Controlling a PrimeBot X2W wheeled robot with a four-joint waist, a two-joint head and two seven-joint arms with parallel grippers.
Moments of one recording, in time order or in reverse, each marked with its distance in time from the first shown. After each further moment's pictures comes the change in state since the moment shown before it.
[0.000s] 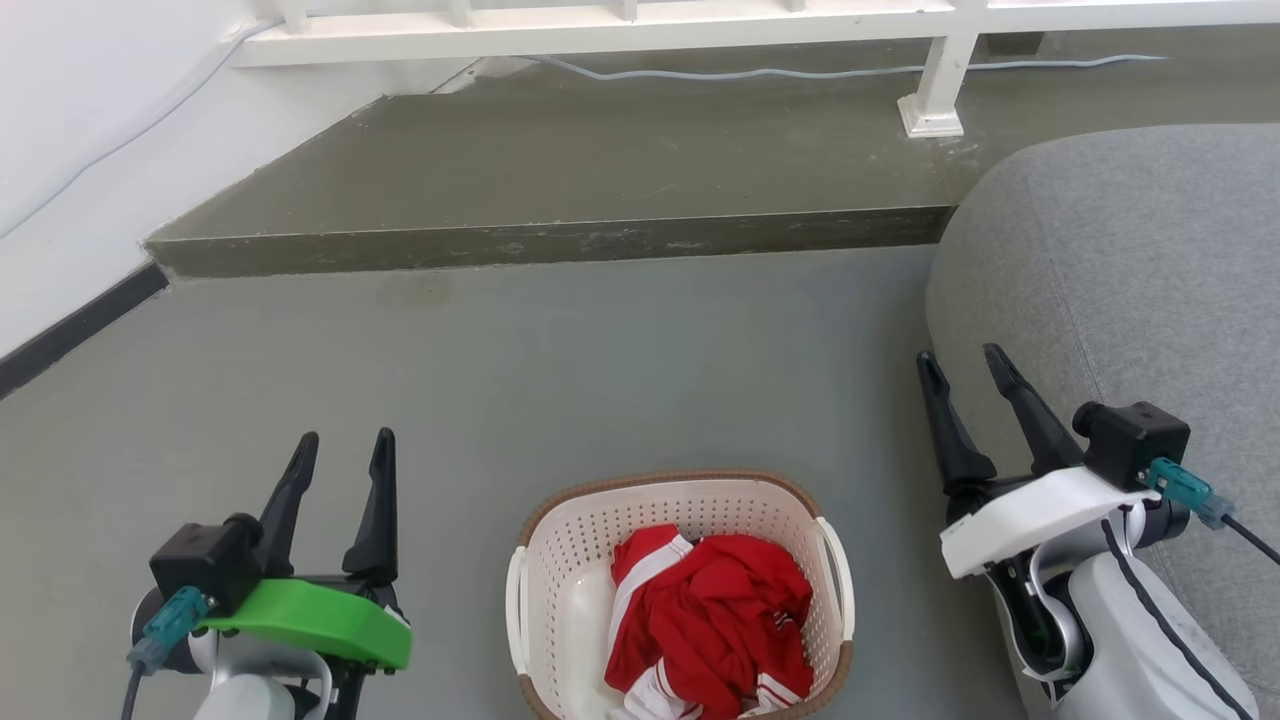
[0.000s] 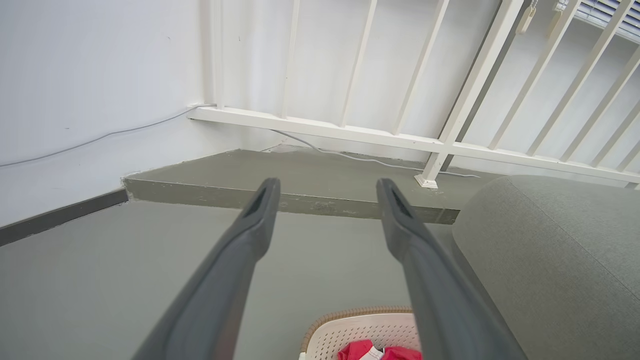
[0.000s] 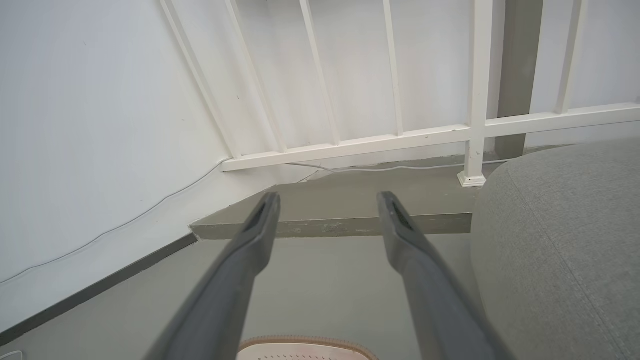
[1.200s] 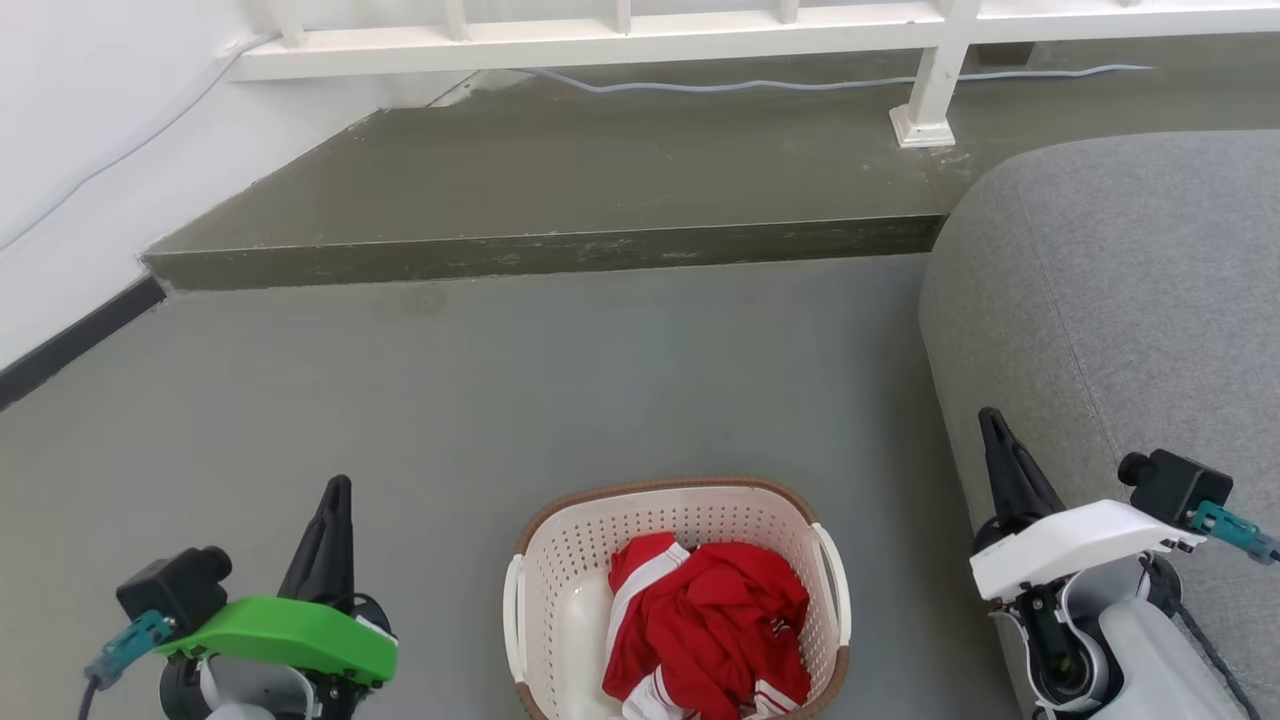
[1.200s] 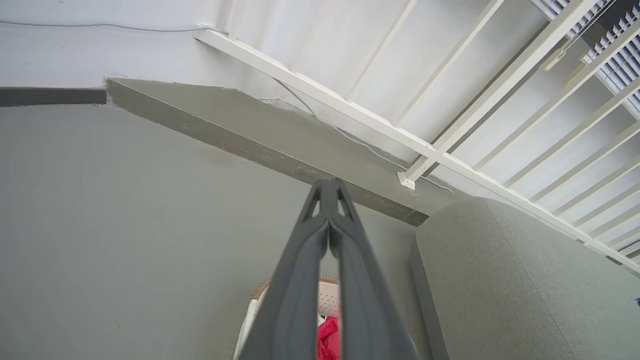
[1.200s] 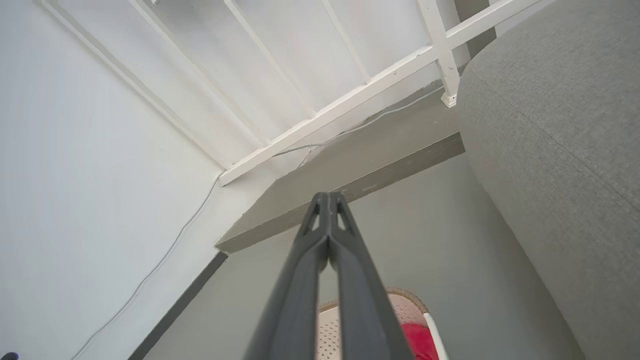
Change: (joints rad) left arm 0.034 -0.047 0.057 0.056 -0.254 -0.024 0.076; right arm 0.070 0.044 -0.087 0.044 0.272 0.012 0.077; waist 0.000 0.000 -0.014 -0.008
